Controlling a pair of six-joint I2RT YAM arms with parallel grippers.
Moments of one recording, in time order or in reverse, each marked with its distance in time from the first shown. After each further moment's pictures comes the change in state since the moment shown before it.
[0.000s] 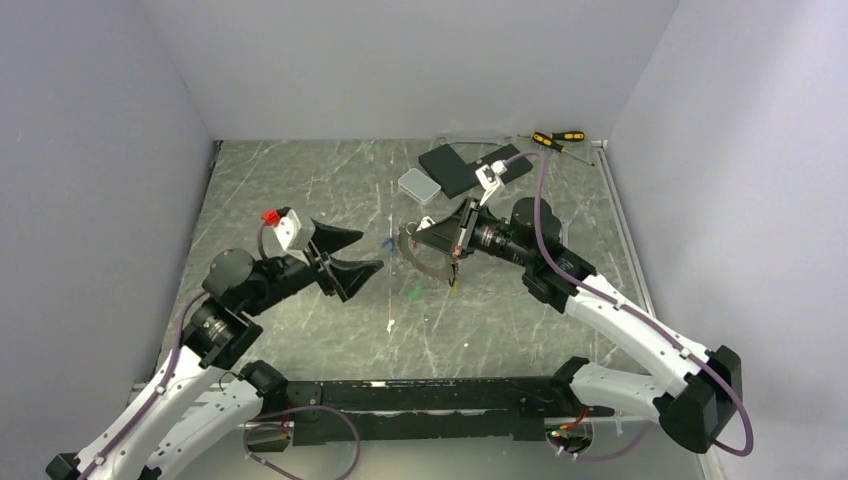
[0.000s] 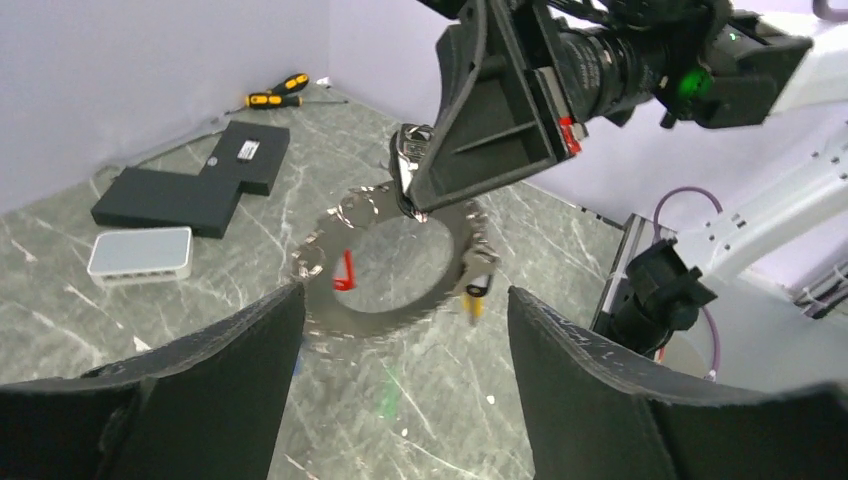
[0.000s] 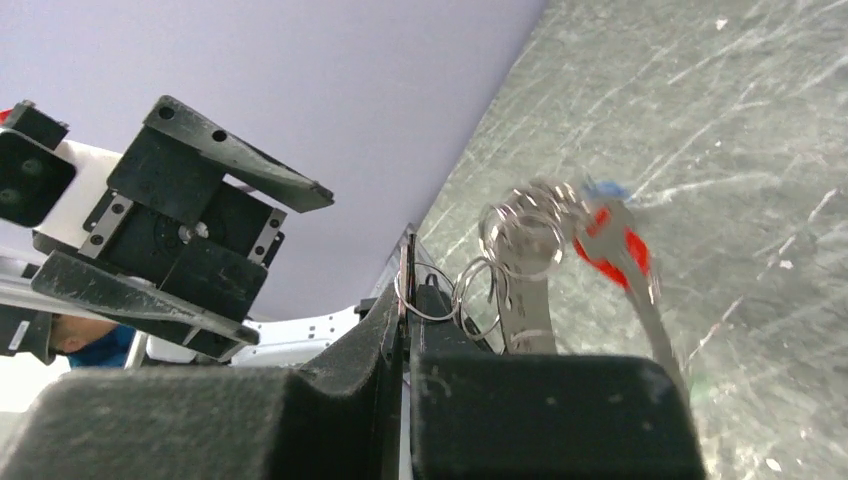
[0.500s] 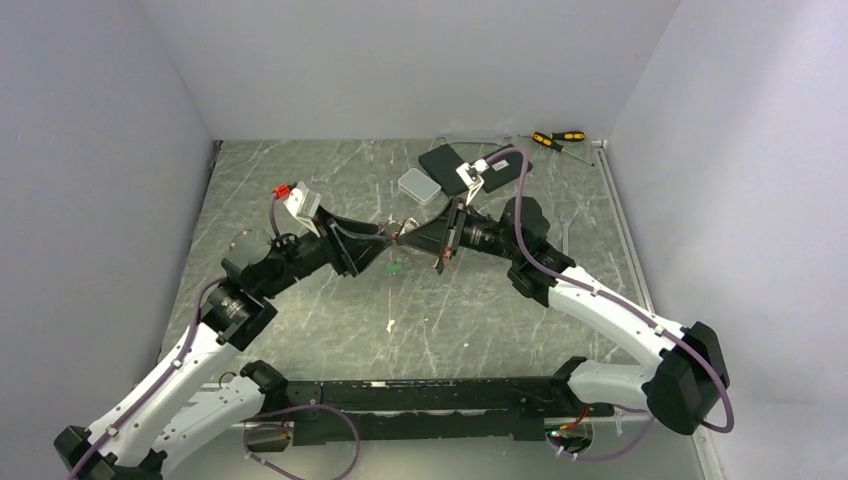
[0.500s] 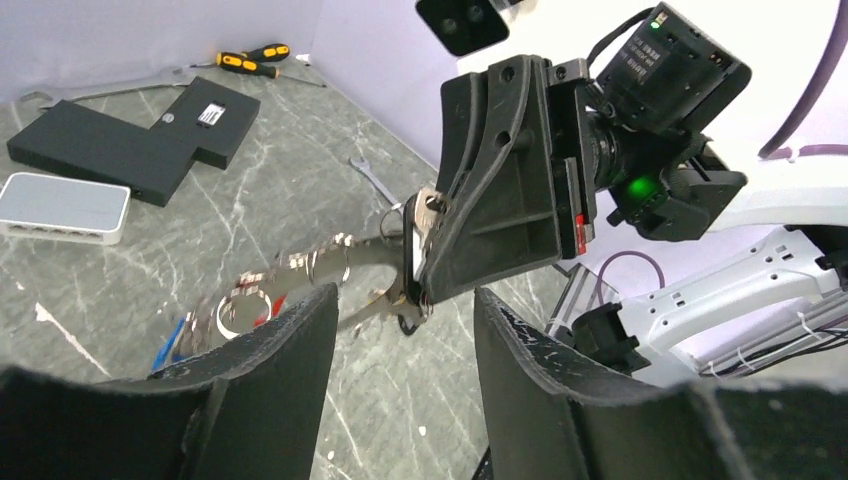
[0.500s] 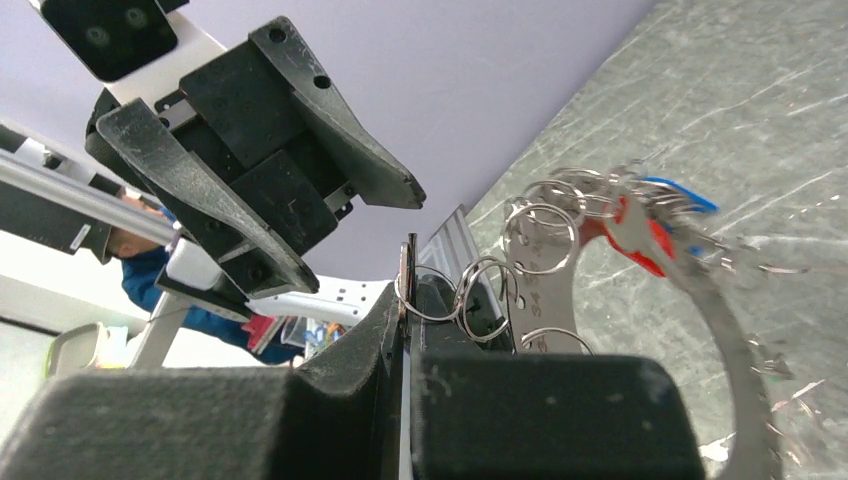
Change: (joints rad) left arm 0.000 0.145 0.043 0.060 -0.078 -0.259; right arm 0.001 0.112 -0.058 0.326 -0.177 0.018
